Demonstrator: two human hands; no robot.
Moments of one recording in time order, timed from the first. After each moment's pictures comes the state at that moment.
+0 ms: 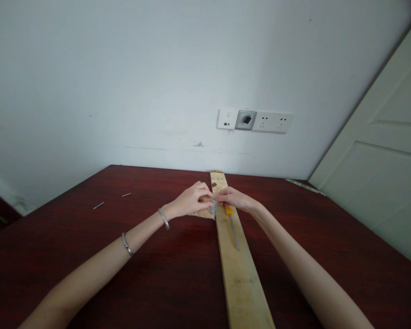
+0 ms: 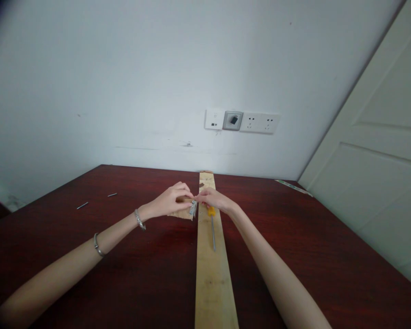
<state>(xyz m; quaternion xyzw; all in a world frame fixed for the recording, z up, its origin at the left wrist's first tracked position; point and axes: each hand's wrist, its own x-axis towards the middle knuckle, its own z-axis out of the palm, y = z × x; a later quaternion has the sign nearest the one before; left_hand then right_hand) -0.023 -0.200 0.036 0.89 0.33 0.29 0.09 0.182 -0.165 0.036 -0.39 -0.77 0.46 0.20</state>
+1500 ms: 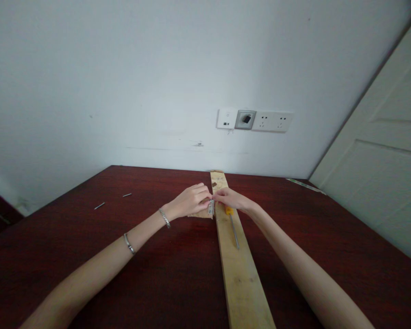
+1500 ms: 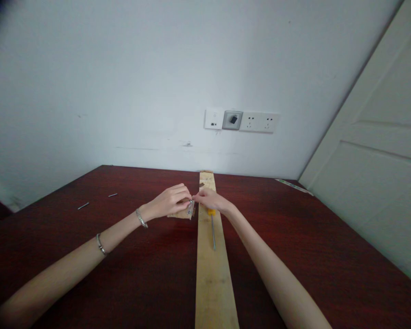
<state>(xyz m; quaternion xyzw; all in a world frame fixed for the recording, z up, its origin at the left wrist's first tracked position) -0.023 -0.203 0.036 0.92 0.26 0.27 -0.07 0.175 -0.159 0.027 -0.39 -0.82 0.38 0.19</state>
